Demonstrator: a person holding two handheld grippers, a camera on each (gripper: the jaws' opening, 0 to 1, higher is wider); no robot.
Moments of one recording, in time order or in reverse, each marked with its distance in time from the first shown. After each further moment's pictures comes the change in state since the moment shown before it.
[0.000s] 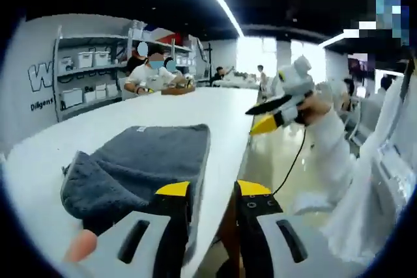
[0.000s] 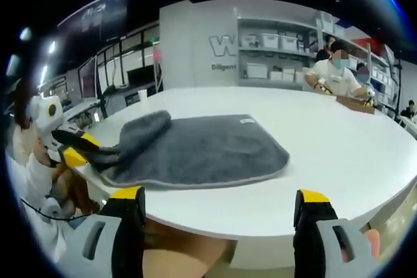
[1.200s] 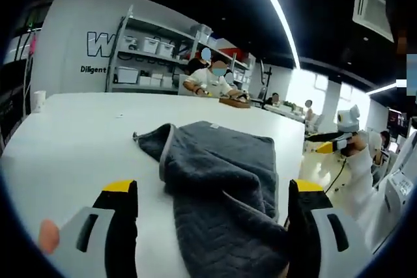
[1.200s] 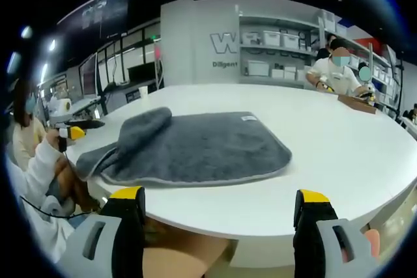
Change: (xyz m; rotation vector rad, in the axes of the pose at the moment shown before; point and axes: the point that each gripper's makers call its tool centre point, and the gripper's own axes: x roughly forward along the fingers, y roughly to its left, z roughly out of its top) left arm -0.076 0.141 -0.043 -0.180 -0.037 0.326; right arm 0.004 0.002 -0.003 -0.008 0.017 0.003
